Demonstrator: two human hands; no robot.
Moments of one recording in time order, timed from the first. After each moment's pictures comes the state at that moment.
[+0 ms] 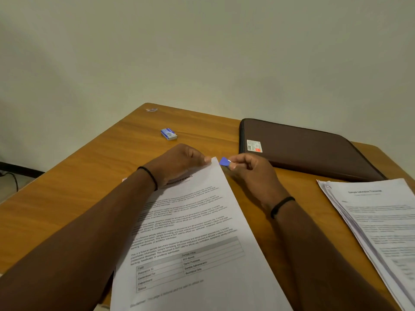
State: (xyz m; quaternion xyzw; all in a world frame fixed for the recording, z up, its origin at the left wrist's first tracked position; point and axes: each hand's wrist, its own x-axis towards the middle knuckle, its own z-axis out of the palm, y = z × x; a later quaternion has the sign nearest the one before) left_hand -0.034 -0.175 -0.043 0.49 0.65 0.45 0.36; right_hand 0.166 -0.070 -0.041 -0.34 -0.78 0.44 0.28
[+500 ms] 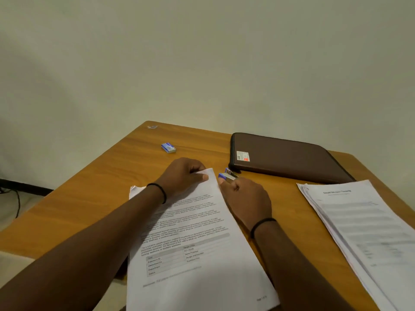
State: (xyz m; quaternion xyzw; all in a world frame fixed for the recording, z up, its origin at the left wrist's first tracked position) left_hand -0.002 -0.184 -0.037 0.56 0.70 0.42 0.15; right_hand 0.183 -0.113 -0.041 -0.47 -0.83 0.19 0.23
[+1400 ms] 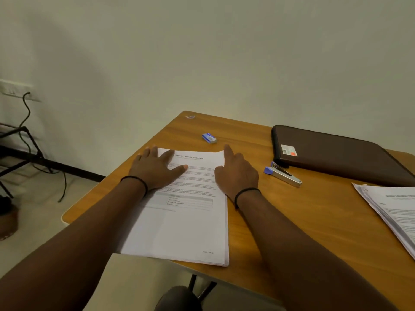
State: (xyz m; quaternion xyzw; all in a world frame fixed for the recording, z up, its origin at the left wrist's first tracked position) left_hand -0.126 -0.294 -0.064 0.41 0.91 0.06 0.00; right_hand 0.061 -0.164 -0.043 -0.39 -0.90 0.09 0.18
